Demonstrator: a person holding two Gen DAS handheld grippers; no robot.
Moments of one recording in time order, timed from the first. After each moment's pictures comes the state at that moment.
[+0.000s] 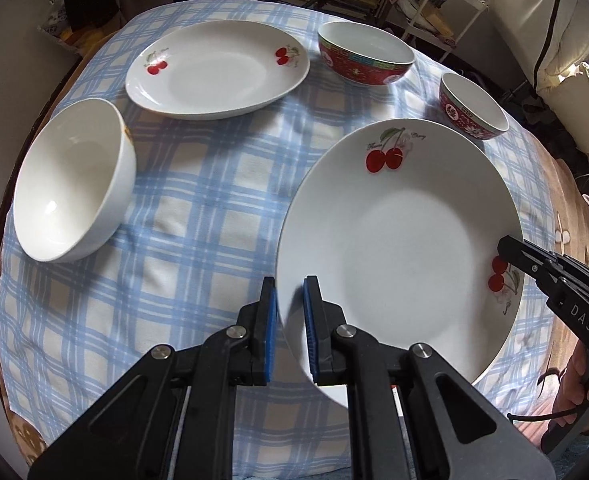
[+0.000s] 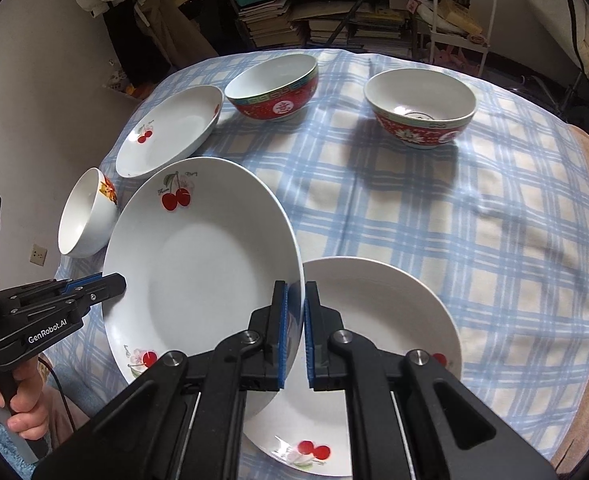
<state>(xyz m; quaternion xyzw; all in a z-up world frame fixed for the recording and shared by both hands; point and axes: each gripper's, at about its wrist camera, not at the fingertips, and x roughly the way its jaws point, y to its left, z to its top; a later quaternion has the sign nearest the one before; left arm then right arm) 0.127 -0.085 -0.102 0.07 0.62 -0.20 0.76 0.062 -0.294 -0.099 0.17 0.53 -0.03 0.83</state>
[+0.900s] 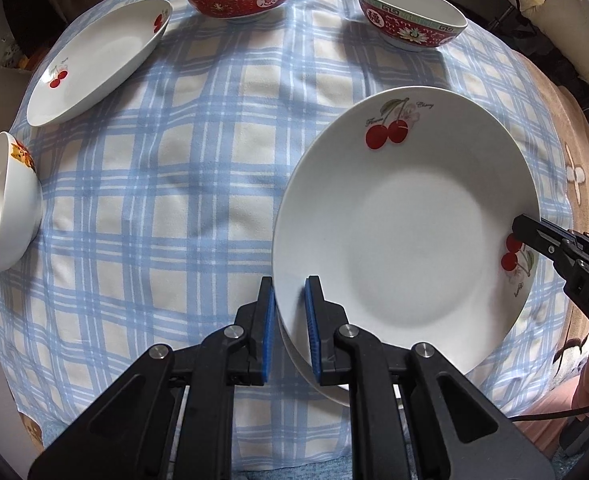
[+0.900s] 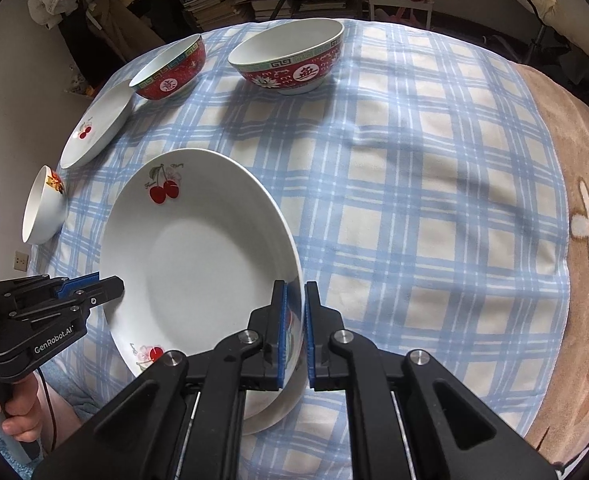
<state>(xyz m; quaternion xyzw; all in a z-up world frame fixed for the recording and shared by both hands) 0.077 -0.186 -0.137 0.16 0.65 -0.21 0.71 0.008 -0.378 -0.134 0.20 0.57 -0.07 0.80</state>
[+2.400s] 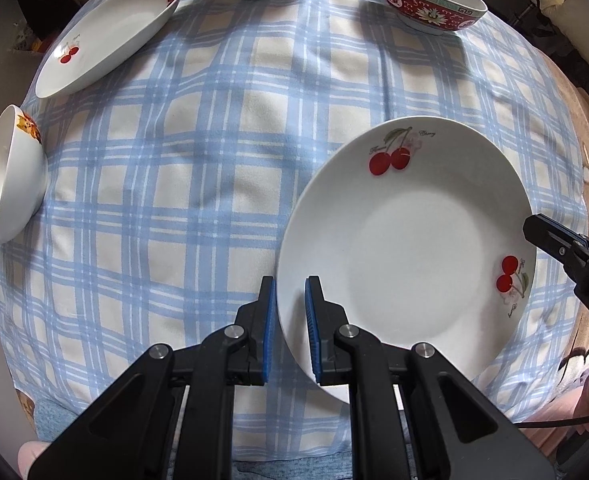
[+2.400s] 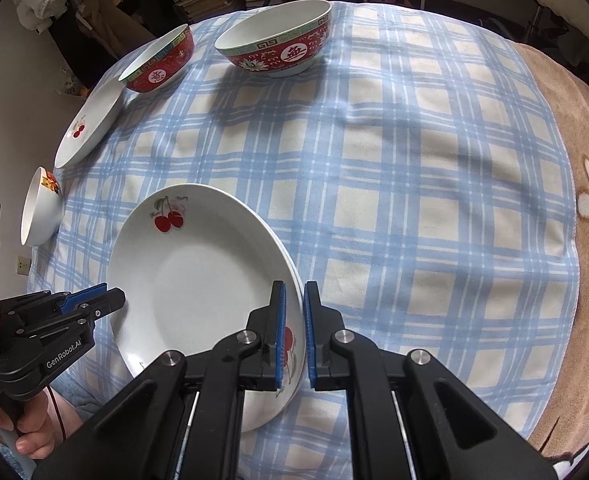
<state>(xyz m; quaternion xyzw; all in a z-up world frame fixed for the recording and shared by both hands) 0.074 -0.192 -0.153 0.16 0.67 -0.17 0.71 0.007 -0.380 -0.144 0.22 0.58 -0.07 0.78</state>
